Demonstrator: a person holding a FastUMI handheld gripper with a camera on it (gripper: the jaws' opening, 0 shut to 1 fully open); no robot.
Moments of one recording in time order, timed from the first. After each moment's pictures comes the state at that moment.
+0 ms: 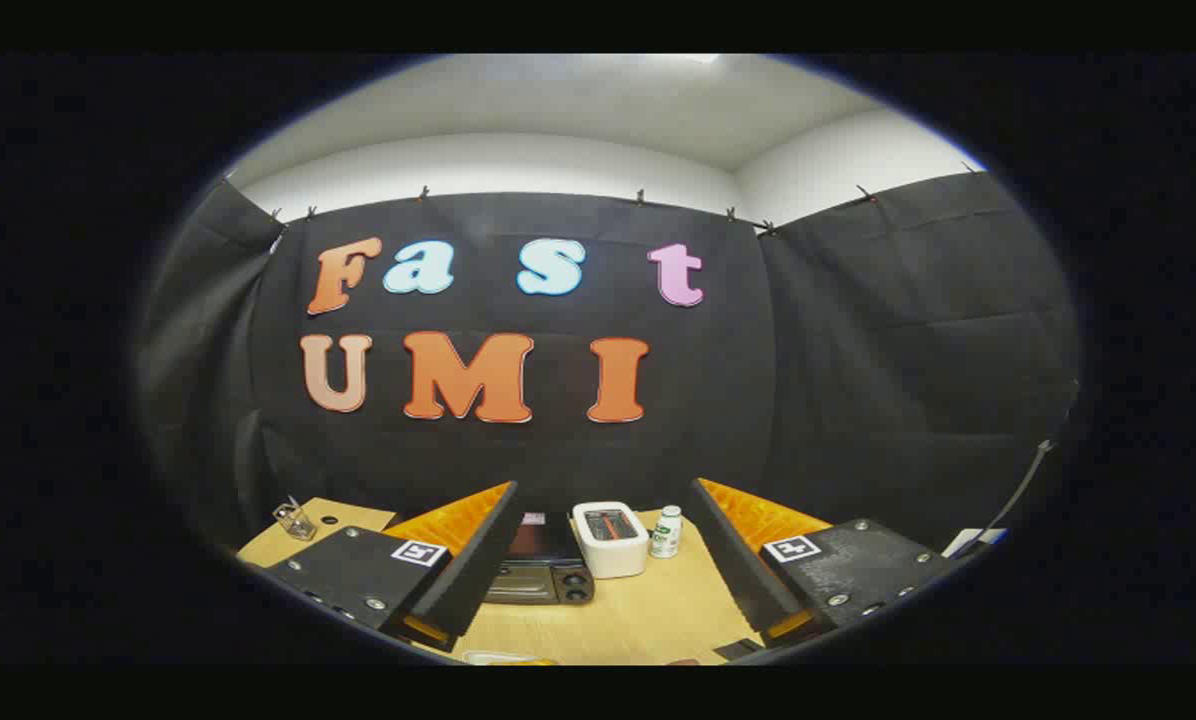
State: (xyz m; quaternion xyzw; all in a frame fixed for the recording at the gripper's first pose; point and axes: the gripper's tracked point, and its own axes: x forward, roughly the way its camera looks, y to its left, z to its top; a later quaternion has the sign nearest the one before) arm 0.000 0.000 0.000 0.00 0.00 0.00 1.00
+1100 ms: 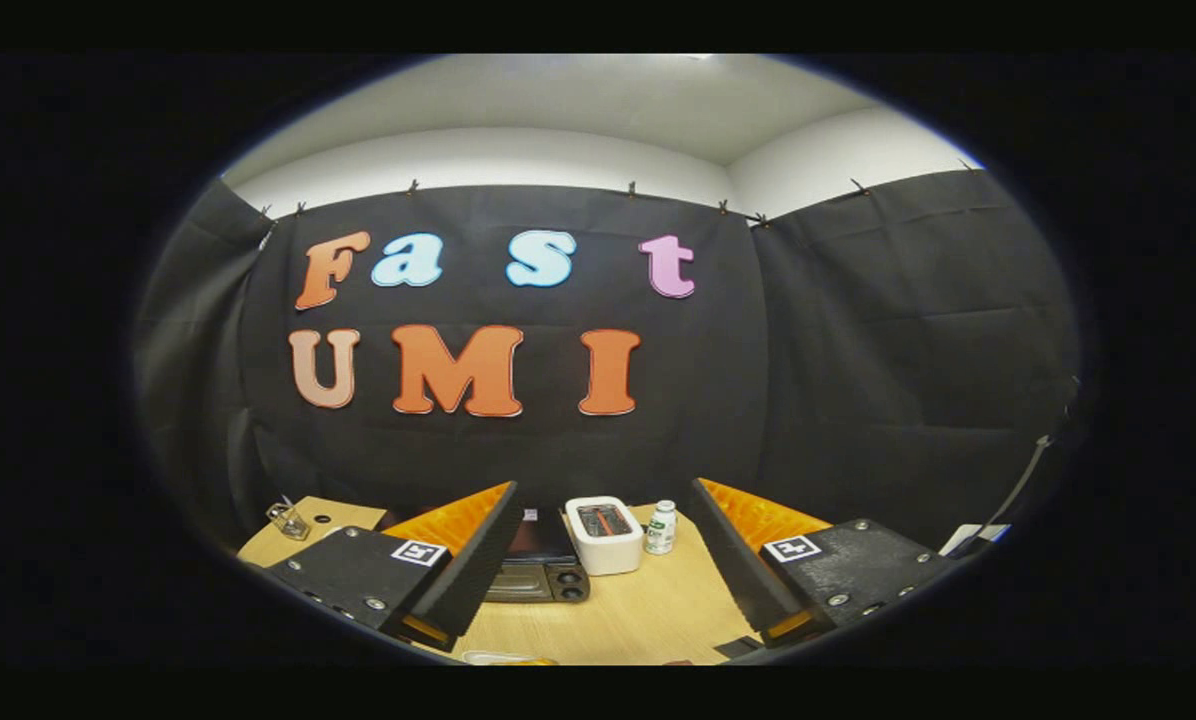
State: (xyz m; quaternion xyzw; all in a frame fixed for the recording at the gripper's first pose) arm 0.008 0.000 -0.007 0.00 0.02 -0.01 1.00
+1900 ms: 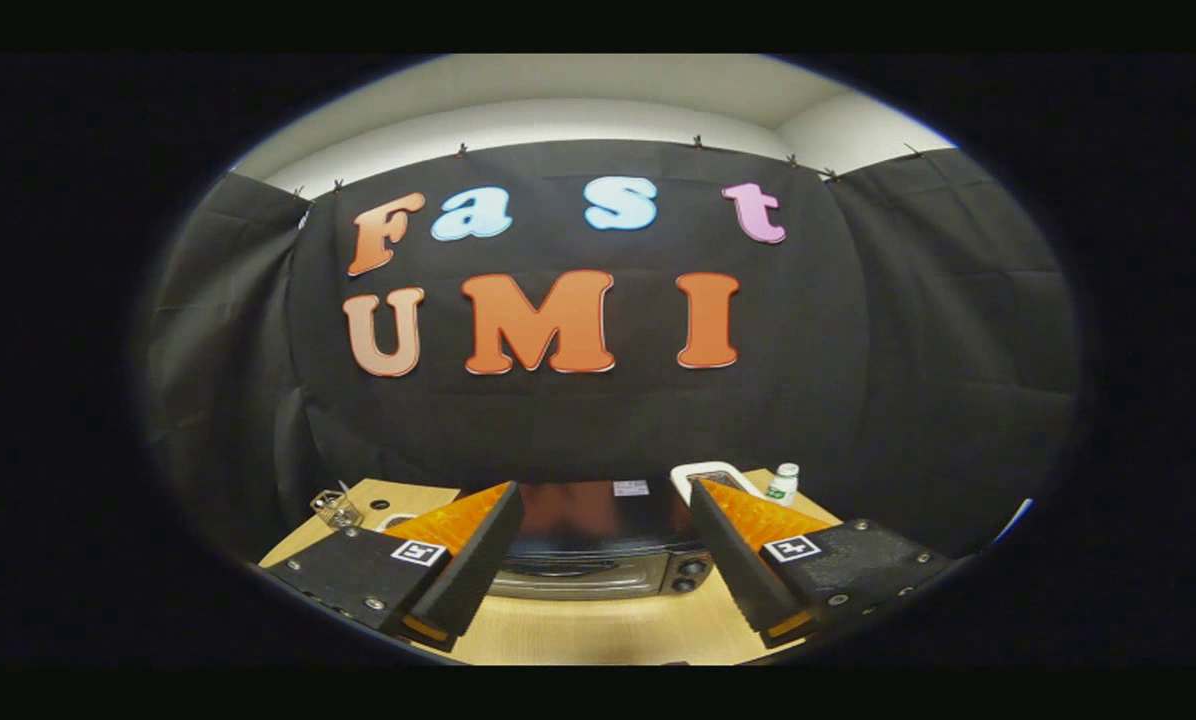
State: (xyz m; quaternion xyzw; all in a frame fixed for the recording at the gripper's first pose) arm 0.075 0.136 -0.102 0.02 0.09 0.09 0.99
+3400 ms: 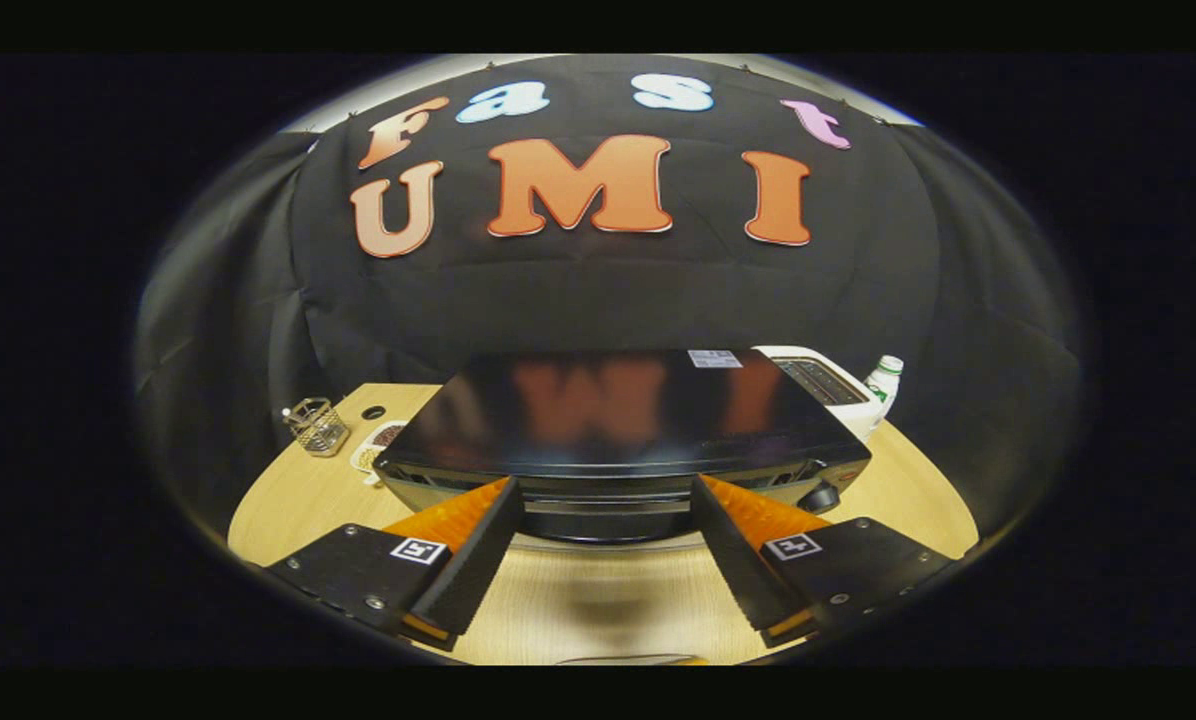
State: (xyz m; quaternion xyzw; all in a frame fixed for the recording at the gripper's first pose) arm 0.103 0.203 -0.273 -0.02 0.25 0.13 0.96
